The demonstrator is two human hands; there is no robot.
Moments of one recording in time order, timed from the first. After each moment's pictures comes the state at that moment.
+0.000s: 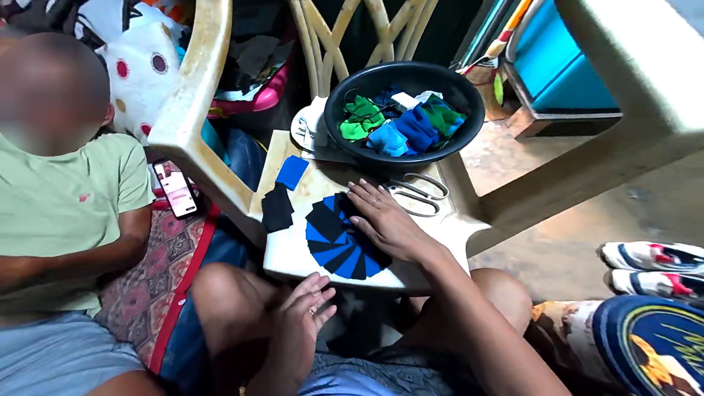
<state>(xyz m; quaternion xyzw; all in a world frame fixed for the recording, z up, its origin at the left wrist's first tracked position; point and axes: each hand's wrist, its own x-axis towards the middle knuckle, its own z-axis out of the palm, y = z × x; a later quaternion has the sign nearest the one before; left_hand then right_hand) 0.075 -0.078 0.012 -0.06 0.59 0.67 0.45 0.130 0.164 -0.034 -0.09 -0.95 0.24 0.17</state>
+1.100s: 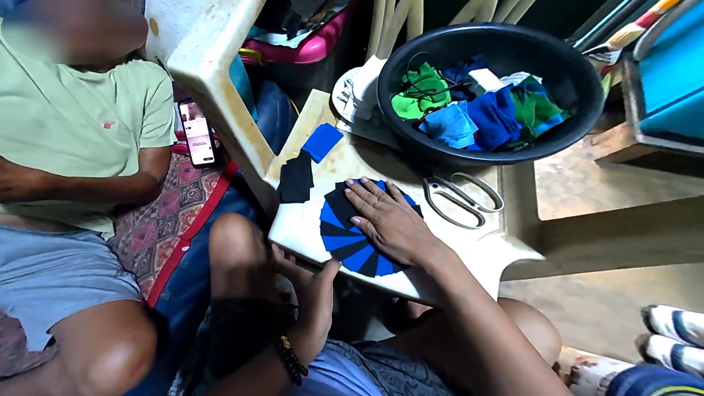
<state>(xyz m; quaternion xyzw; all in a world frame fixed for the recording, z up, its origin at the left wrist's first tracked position) 0.088 -0.026 -0.046 -0.09 0.70 0.69 0.14 0.107 0.162 -0.052 0.00 -0.98 0.20 0.08</state>
